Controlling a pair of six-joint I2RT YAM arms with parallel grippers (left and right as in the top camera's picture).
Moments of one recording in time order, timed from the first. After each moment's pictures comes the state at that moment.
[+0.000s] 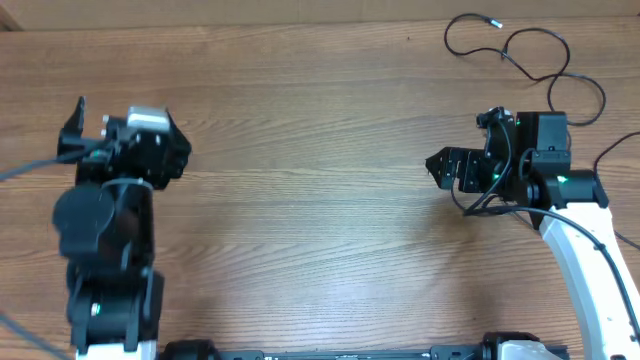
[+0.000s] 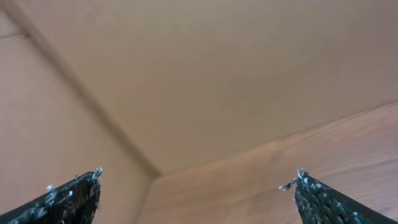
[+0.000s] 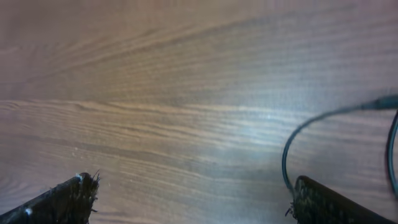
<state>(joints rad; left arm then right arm) 0.03 0.81 0.91 -0.14 -0.18 0.51 -0.01 1.30 1.00 -0.70 -0.38 0.10</state>
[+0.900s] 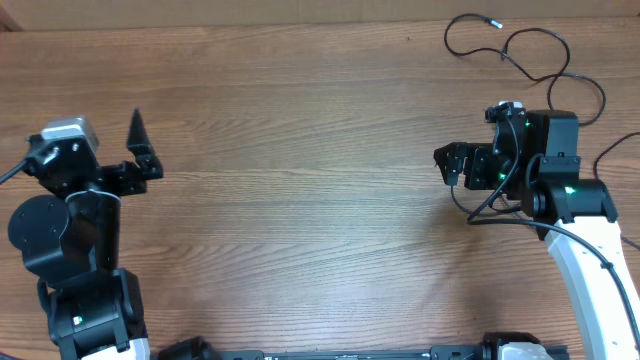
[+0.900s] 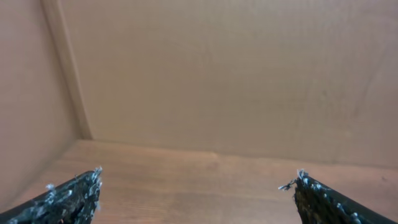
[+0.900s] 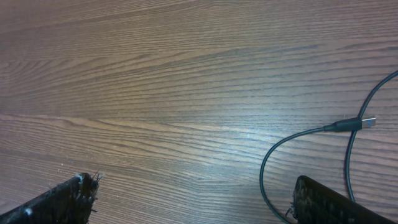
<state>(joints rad) 0.33 0.78 0.88 -0.16 0.19 -0.01 -0.01 1.24 1.00 -0.67 -0.31 0.07</state>
